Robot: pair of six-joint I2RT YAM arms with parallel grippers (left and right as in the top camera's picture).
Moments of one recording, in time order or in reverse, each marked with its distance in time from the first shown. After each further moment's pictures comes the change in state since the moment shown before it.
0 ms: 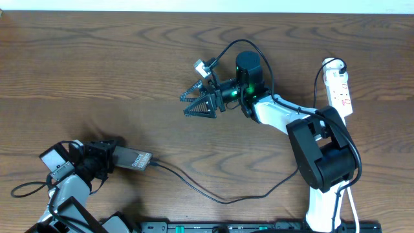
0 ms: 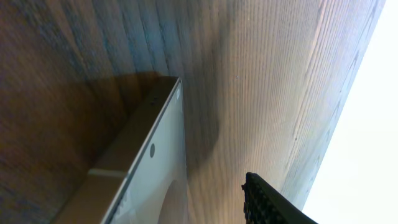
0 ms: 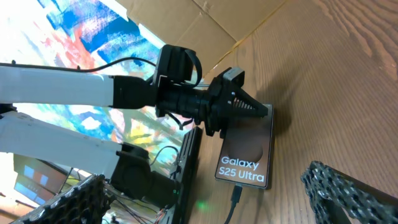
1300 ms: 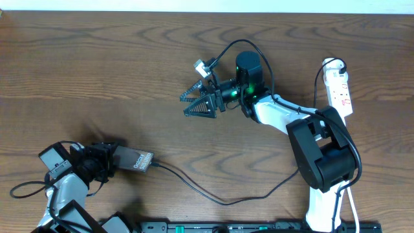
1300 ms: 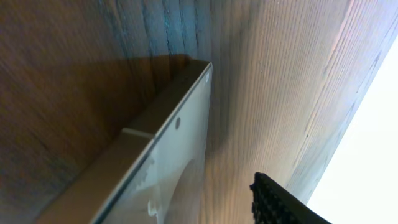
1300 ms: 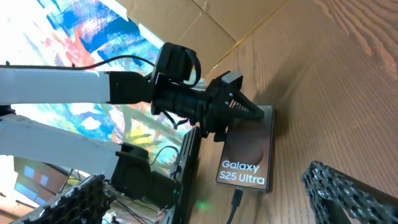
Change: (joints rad) left arm 0.000 -0.016 0.033 -0.150 -0.027 0.000; right arm 0.000 0.000 0.000 -0.002 0.000 0.000
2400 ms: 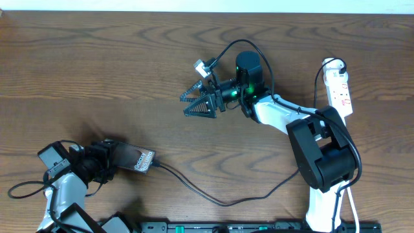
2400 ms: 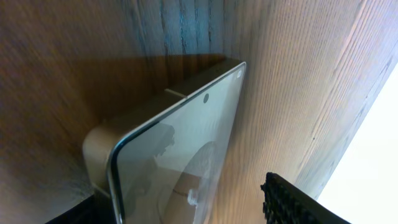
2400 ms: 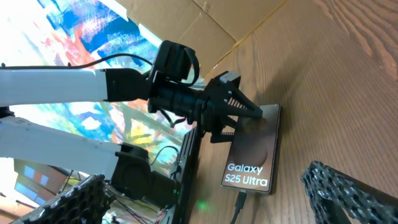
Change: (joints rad) left arm -0.002 -0.017 0.021 -0.071 -0.038 0.000; right arm 0.000 0.000 0.000 -0.001 0.000 0.000
